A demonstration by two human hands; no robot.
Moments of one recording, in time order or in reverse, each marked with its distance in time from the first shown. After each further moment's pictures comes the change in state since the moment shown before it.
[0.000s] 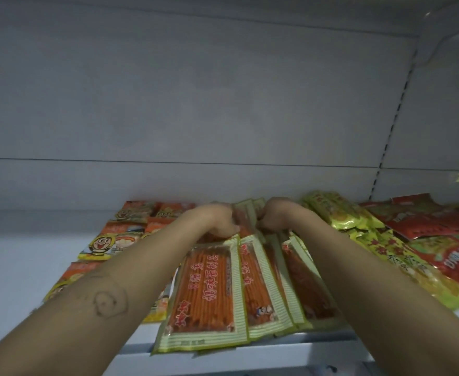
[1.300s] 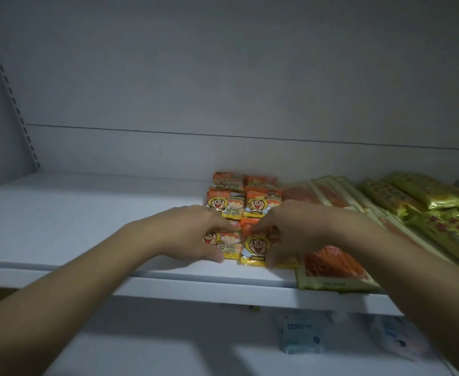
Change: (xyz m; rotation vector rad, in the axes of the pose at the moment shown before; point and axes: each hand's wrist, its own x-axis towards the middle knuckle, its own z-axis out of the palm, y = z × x) left_hand -0.201 -0.190 0.039 0.037 0.082 0.232; right_hand -0.118 -0.176 0.022 -0.221 -0.093 -0.599
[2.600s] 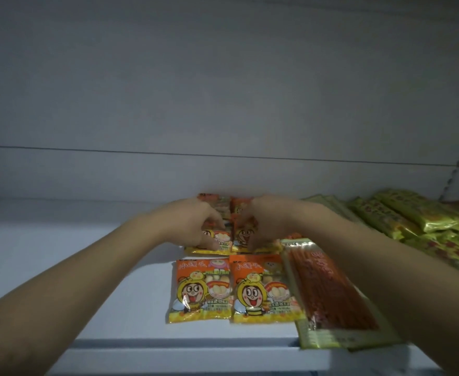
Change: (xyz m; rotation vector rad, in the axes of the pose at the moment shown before) left_hand 0.092 -0.046 -0.022 -0.008 0.024 -0.029; right_hand 0.080 0.045 -0.024 -0.067 0.079 0.092
